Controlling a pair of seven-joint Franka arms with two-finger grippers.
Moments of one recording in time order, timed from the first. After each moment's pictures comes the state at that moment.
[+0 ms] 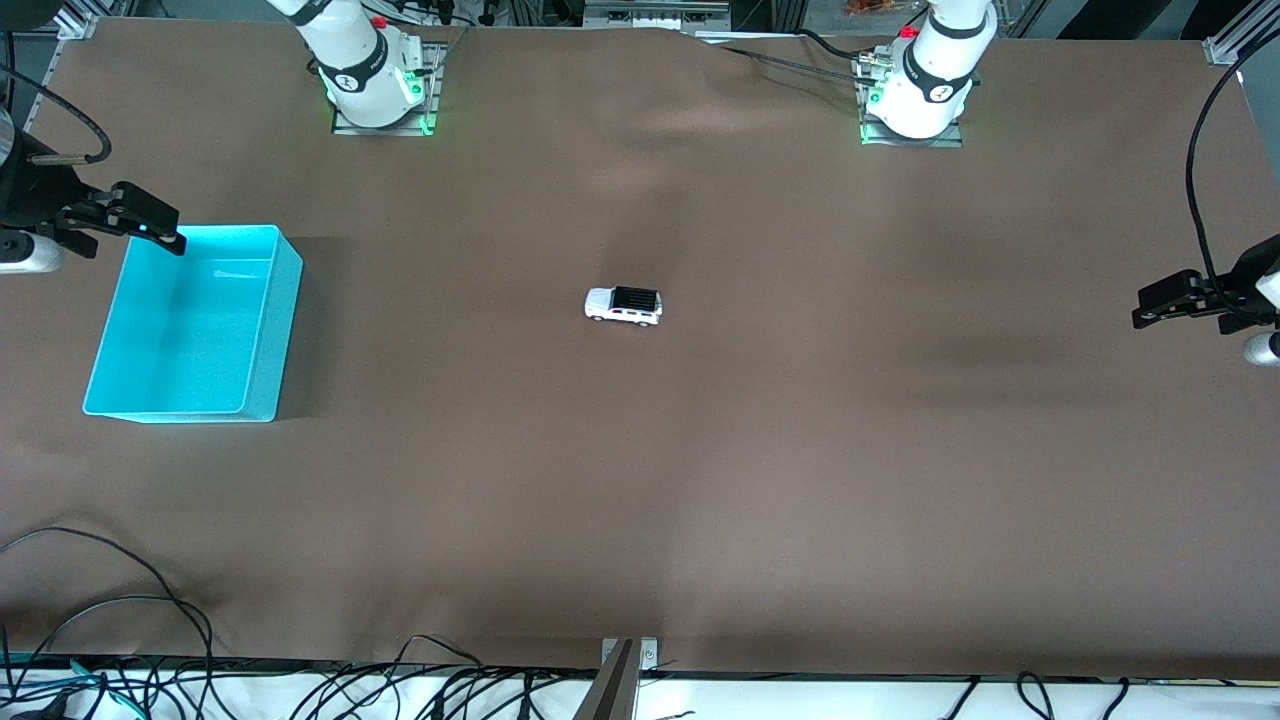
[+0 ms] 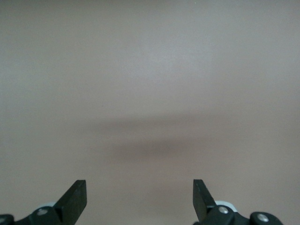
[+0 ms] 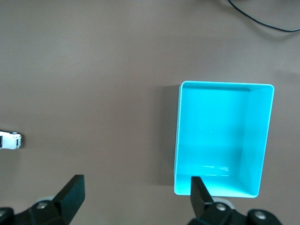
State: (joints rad) left arm 0.34 0.19 -0.25 -1.51 0.07 1.65 0.15; right arm -0.01 0.03 0.02 -1.58 0.00 1.59 -0.04
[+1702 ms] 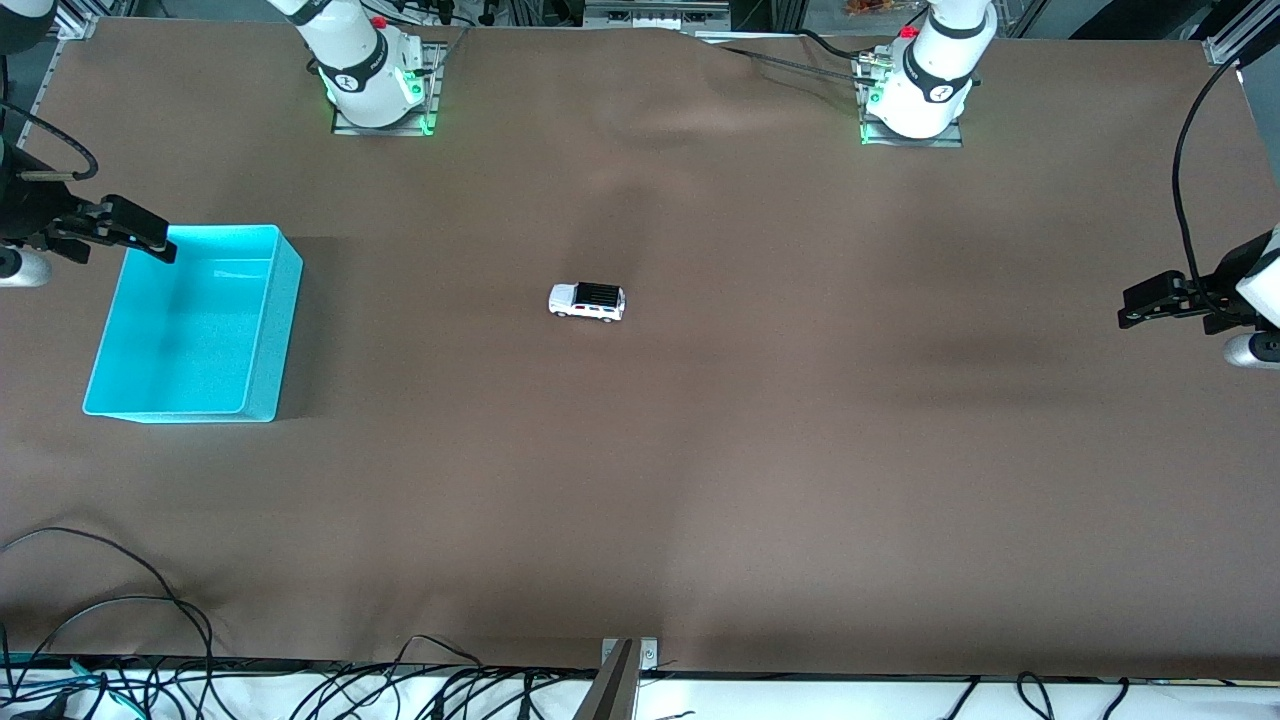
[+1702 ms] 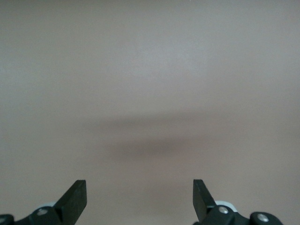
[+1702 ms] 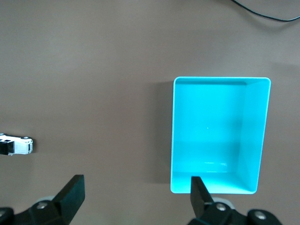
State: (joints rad) left arm 0.34 0.19 -0.27 -1.52 0.07 1.65 0.13; right arm -0.04 0.05 0.02 -1.58 0.00 1.58 -0.04
